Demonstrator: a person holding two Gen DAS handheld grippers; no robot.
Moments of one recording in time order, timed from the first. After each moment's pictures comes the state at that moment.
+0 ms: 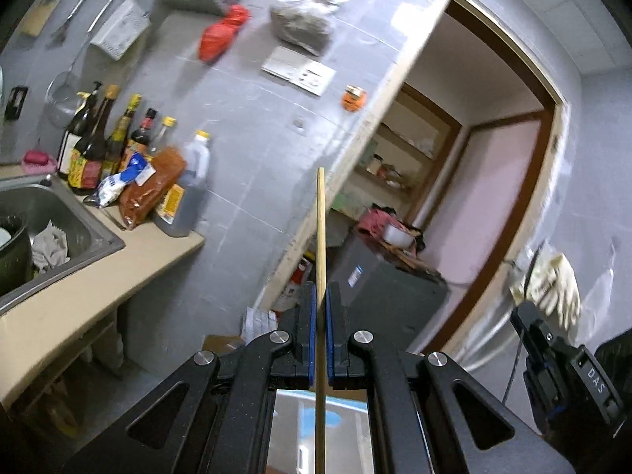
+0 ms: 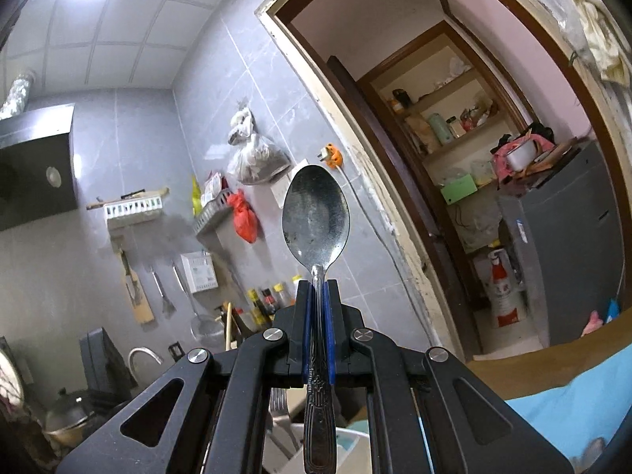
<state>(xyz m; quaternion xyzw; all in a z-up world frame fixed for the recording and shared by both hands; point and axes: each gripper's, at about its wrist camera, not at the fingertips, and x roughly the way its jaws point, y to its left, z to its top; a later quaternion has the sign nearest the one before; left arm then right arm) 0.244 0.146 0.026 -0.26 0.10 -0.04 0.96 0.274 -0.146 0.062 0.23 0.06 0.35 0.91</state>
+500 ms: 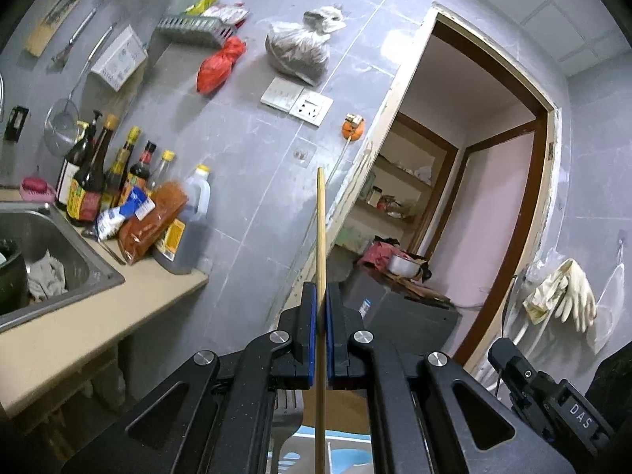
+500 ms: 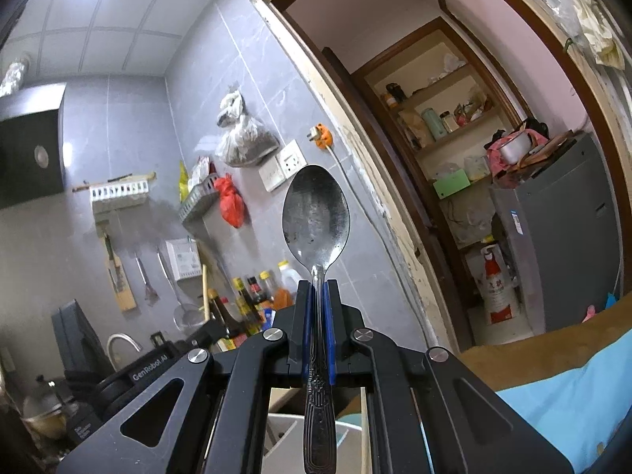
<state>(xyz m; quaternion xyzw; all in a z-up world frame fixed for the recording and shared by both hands) 0.247 0.143 0.011 -0.22 0.02 -0.02 0.98 0.280 -0.120 0.023 0.21 0.06 0.33 0.92</state>
